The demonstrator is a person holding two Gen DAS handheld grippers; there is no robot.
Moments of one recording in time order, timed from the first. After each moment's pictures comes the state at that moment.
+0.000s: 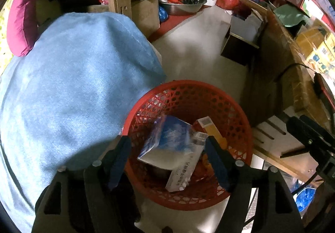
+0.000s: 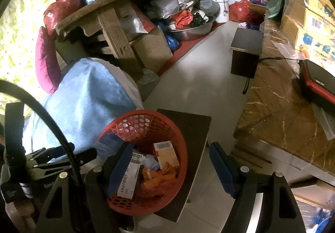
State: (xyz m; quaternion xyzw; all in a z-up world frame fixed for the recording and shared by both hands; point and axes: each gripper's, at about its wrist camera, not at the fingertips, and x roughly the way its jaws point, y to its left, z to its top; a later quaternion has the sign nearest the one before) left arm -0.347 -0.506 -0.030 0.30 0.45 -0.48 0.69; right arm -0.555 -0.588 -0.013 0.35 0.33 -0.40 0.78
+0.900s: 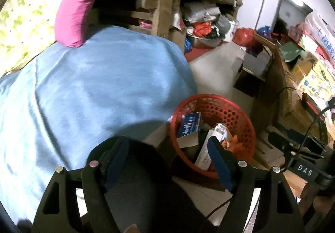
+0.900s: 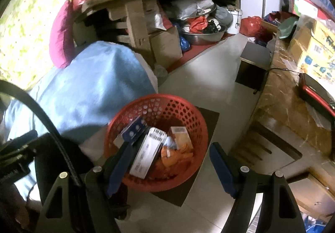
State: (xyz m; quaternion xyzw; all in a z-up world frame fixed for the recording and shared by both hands) left arm -0.330 -0.365 0.027 0.19 0.39 -0.45 0.78; right arm -0.523 -0.499 0.010 0.26 0.37 -0.40 0.80
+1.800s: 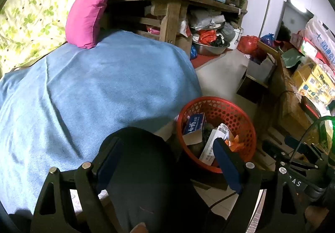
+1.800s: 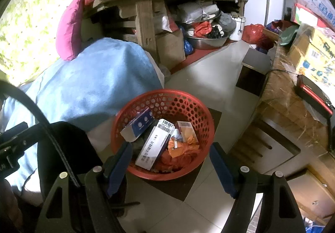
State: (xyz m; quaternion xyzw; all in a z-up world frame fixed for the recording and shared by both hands) left arm -0.337 -0.340 0.032 0.18 0.37 -0.44 0.79; right arm -0.518 -0.472 0.012 0.24 0.36 -0.40 0.81
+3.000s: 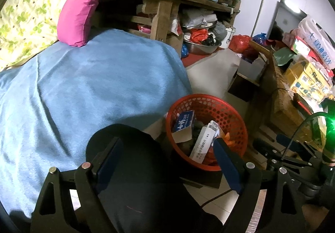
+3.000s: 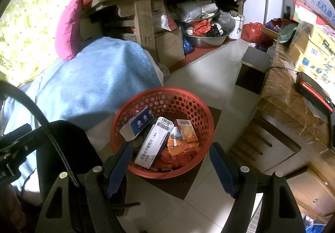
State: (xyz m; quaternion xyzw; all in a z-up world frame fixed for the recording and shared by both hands) left arm -0.340 -0.340 0.025 0.17 0.38 -0.47 0.77; right arm -0.520 -0.469 0.010 0.25 0.37 -0.40 0.80
